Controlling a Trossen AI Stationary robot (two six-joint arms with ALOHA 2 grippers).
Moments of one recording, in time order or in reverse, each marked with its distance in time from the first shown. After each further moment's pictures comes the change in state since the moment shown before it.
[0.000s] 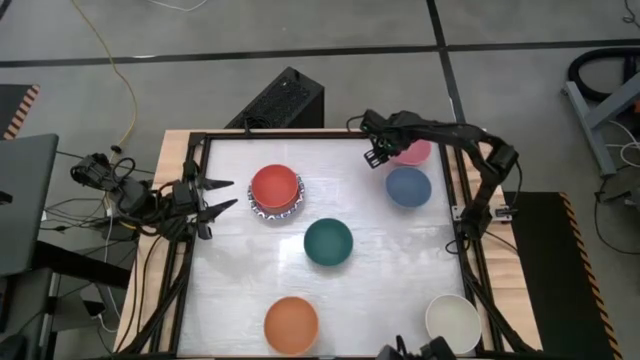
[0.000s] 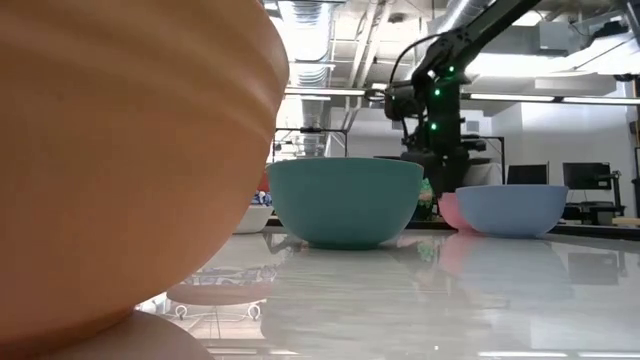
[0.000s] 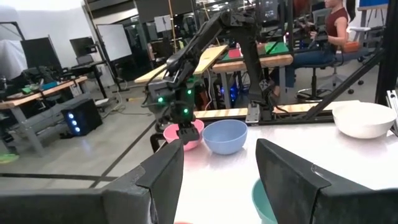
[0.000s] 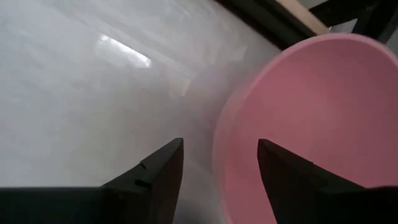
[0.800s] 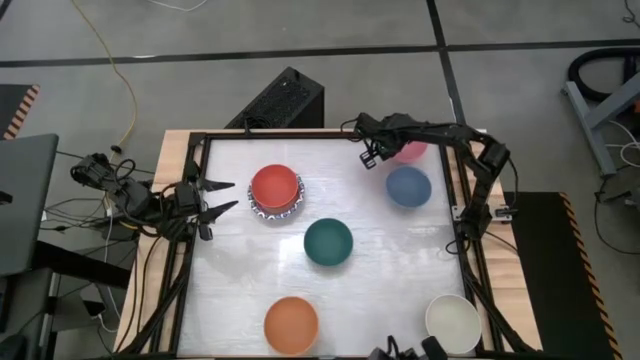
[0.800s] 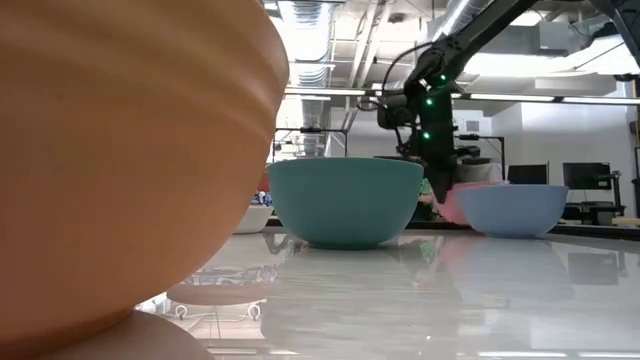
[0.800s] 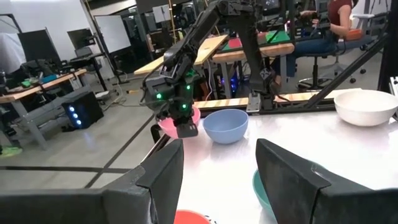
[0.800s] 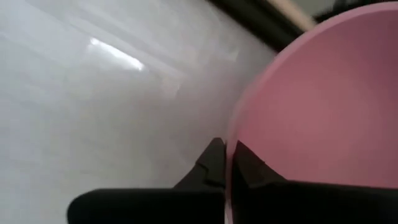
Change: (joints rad) left arm 0.000 0.000 0.000 -0.062 -0.004 -0.033; right arm 0.034 0.056 0.034 0.019 0.045 0.030
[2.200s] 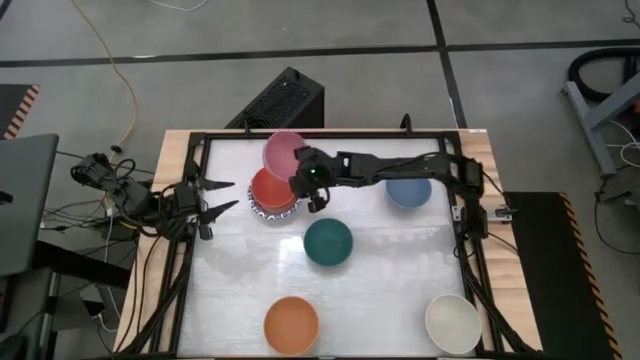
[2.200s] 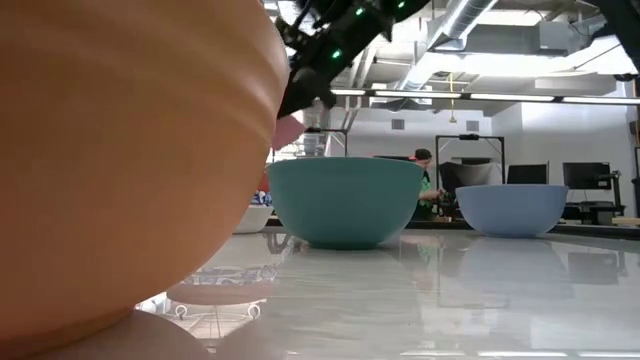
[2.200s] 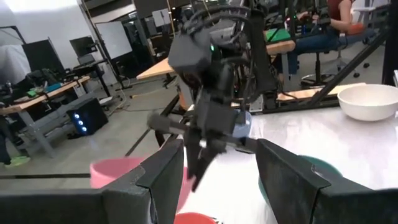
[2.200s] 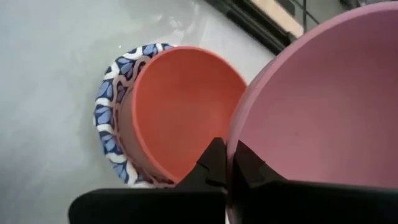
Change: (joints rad) left arm 0.000 0.000 0.001 0.013 -0.003 0.059; right arm 0.483 0.124 0.330 0.570 -0.264 -1.051
